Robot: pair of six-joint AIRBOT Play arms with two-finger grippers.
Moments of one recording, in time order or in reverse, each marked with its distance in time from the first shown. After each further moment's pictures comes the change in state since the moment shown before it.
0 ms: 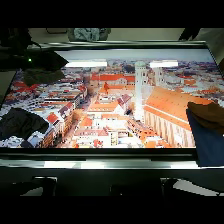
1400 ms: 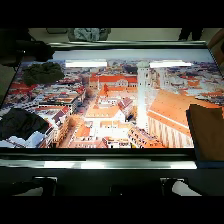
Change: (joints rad) left arm -0.010 -0.053 0.100 0.388 0.059 -0.147; right arm 0.286 0.122 0.039 -0.249 -0.530 -0.277
